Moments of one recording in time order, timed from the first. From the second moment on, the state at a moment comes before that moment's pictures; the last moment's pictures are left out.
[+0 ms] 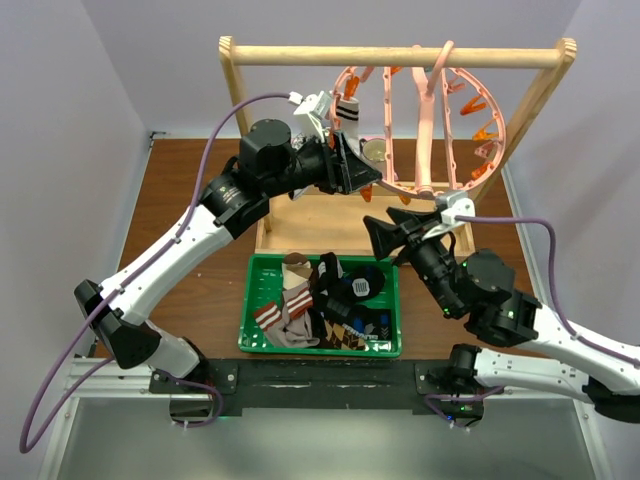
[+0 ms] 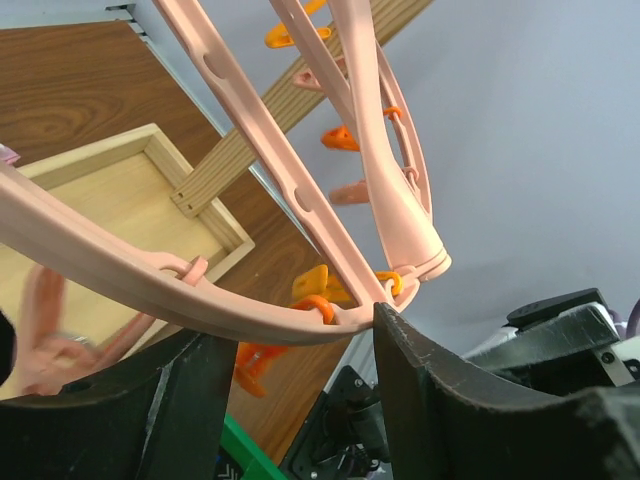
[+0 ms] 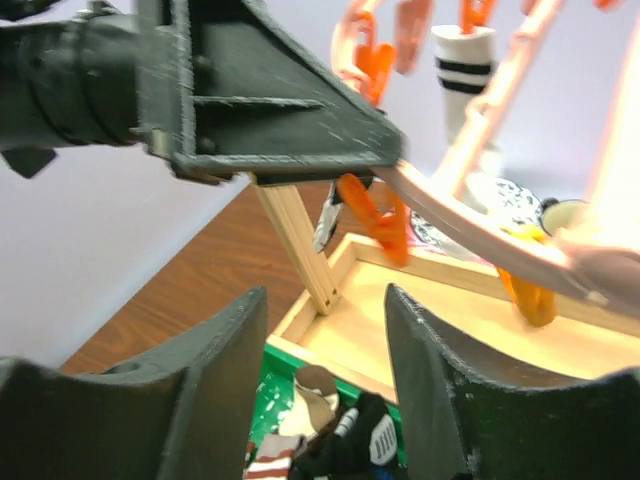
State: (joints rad) left arm -0.76 1.48 1.65 -0.28 0.29 -0.67; right arm 1.18 0.78 0.97 -0.01 0.67 0.15
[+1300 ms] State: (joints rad) left arm -0.76 1.45 1.65 -0.33 0.25 -0.67; right arm 1.02 0.93 0.78 0.38 0.59 -0.04
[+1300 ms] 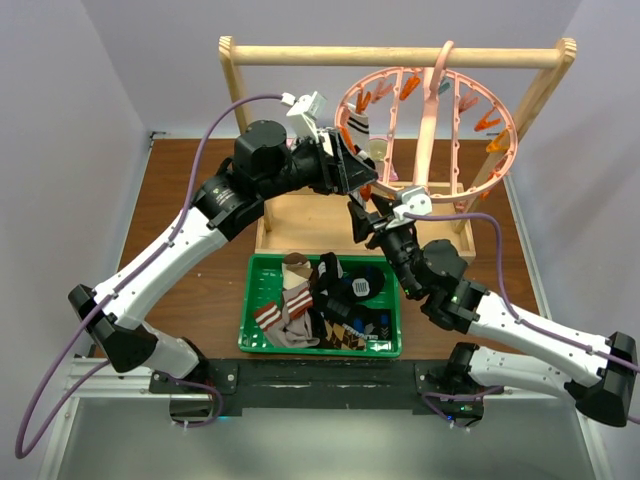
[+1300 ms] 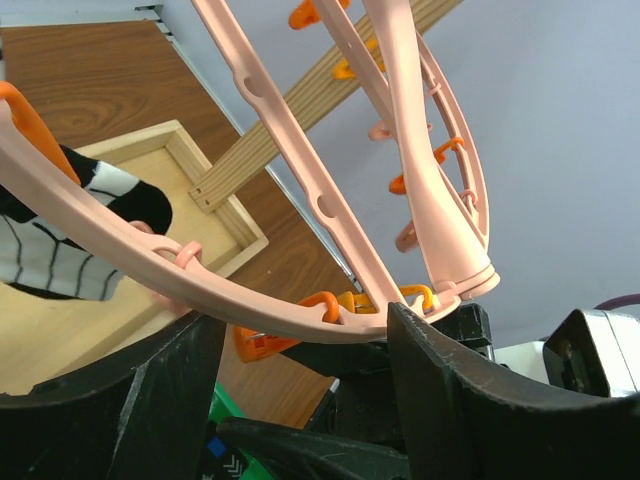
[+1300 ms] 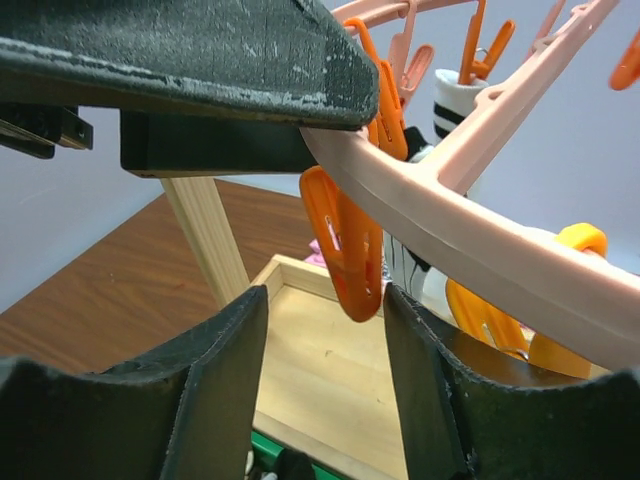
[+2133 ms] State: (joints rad) left arm -0.76 1.43 1.68 -0.35 0.23 -0.68; right arm 0.97 0.90 0.79 0.34 0.54 -0.02
